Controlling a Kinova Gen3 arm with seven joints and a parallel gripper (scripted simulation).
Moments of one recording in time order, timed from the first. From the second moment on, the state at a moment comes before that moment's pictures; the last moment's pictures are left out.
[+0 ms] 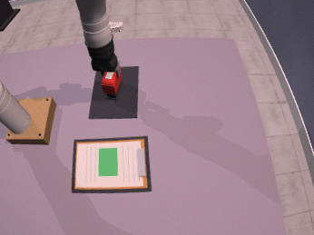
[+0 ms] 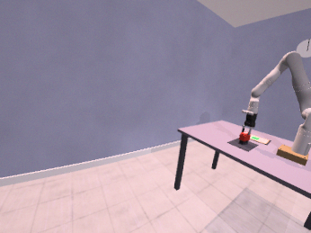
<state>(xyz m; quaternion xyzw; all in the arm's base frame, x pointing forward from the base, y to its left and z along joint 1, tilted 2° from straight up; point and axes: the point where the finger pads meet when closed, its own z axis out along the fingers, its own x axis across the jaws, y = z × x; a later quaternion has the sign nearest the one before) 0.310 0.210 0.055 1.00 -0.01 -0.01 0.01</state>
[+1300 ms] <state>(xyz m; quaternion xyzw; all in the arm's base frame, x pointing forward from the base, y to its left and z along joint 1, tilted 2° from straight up) 0.310 0.210 0.046 1.00 -0.01 -0.01 0.01</state>
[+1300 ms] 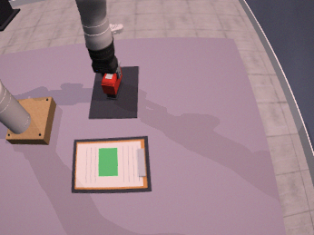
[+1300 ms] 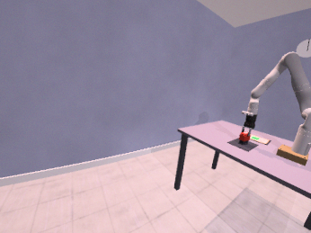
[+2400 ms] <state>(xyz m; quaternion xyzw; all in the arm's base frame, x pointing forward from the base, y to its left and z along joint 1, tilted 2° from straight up) 0.310 0.210 0.039 1.00 -0.01 -0.01 0.02</state>
